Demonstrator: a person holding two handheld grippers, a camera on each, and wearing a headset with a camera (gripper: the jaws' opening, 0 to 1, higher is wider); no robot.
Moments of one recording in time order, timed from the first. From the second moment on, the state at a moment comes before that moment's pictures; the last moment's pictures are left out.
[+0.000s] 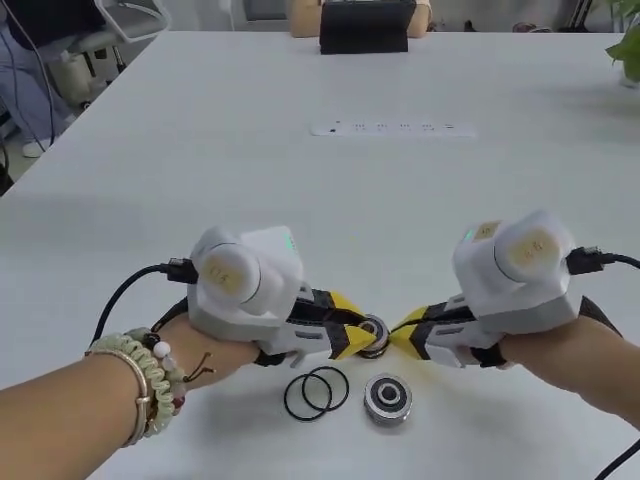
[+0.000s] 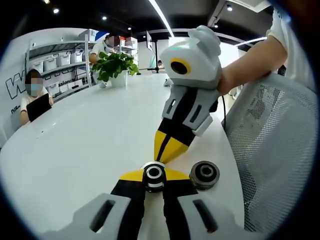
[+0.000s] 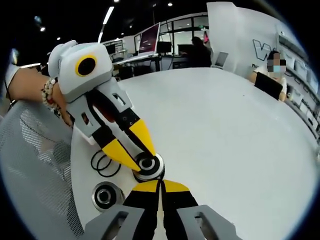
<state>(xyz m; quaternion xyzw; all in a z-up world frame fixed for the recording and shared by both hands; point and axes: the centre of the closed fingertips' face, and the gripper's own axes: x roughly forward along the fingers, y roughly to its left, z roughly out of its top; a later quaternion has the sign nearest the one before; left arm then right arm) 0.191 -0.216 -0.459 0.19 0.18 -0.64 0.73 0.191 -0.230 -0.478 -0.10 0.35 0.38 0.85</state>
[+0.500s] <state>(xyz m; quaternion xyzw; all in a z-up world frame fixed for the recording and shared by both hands) 0.191 -0.216 -0.459 0.18 0.17 -0.64 0.73 0.191 -0.233 -0.473 0.03 0.38 0.36 0.85</state>
